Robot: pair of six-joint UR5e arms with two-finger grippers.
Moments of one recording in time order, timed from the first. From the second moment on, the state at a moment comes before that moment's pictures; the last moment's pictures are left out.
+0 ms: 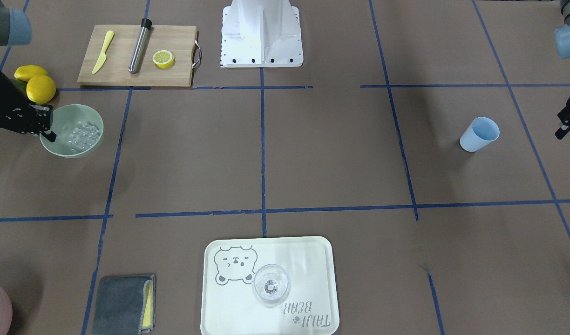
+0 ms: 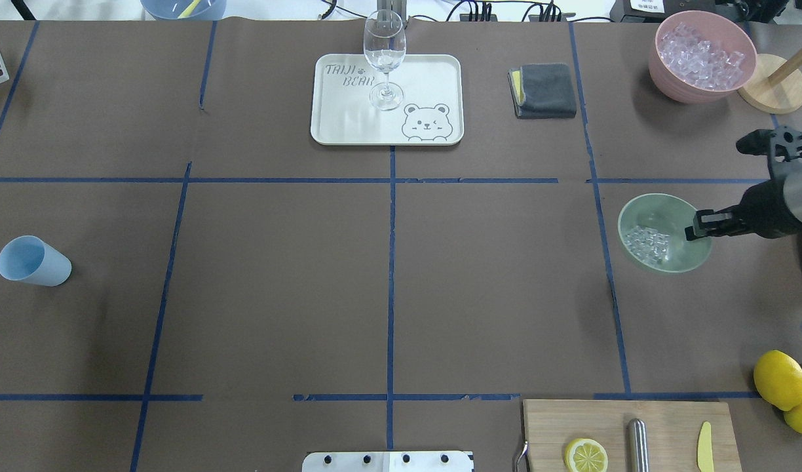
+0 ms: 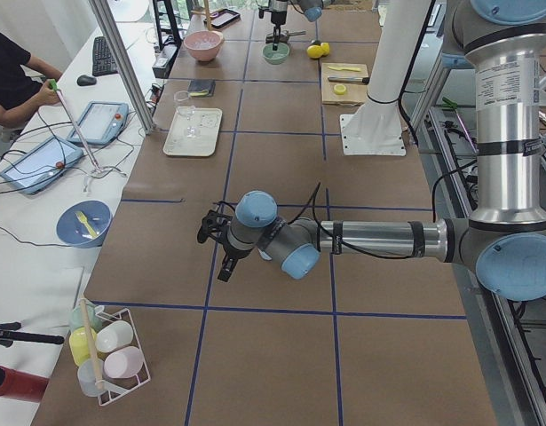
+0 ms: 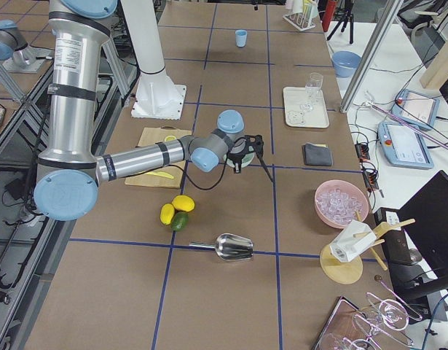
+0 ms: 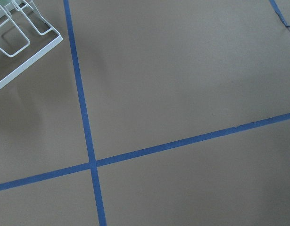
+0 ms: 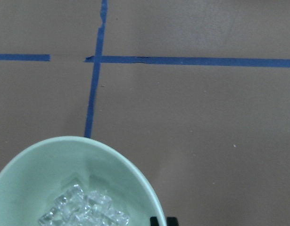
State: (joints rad) left arm -1.36 -1.45 -1.64 -2.29 -2.27 -0.36; right arm 0.98 -1.73 1.87 -0.95 2.20 0.84
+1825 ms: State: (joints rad) left arm -1.36 -1.45 -1.65 -2.31 -2.25 -0.35; right arm 0.94 -1.72 1.66 -0.73 2.23 0.83
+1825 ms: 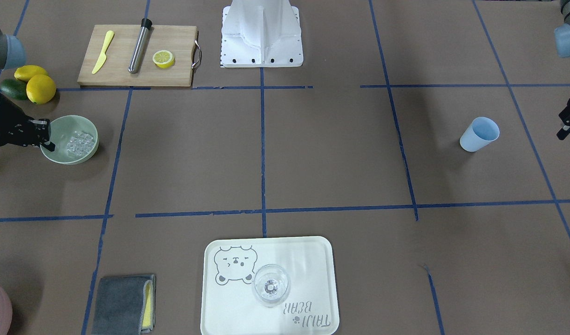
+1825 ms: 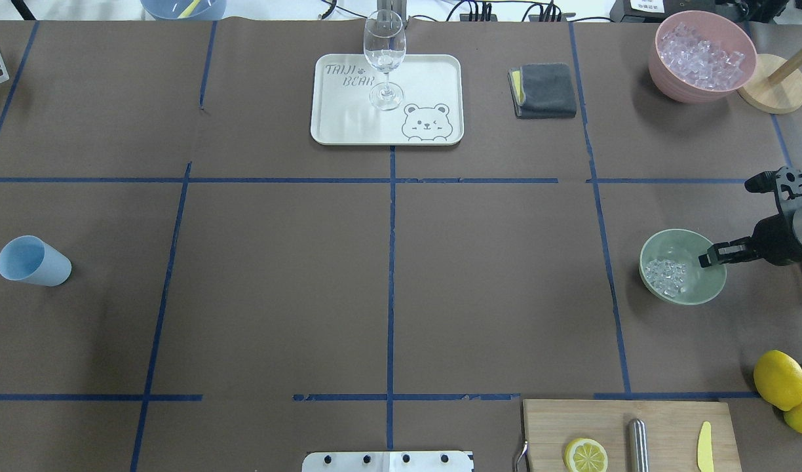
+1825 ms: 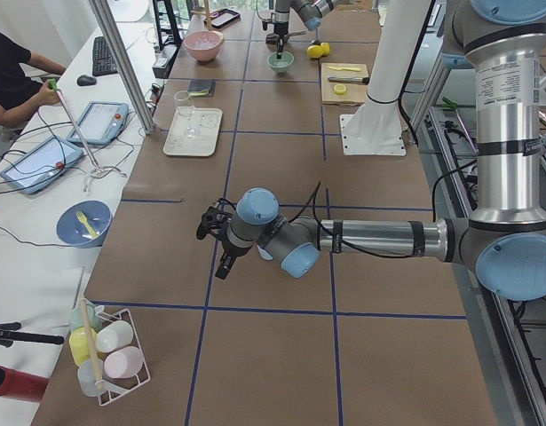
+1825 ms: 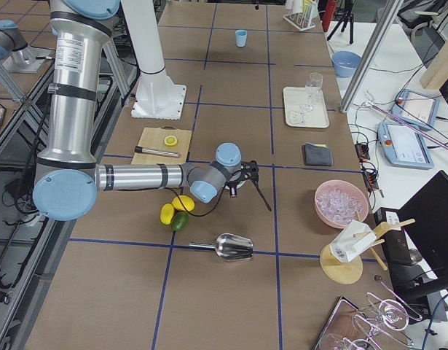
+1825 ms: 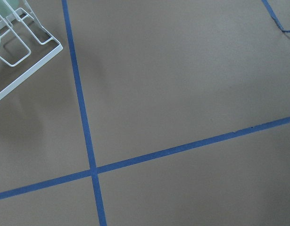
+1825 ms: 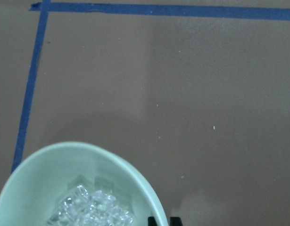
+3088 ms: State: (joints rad) left arm -1.37 -1.39 -1.66 -2.32 -2.32 -0.36; right arm 1.38 -1.71 1.69 -1.10 2.42 0.42
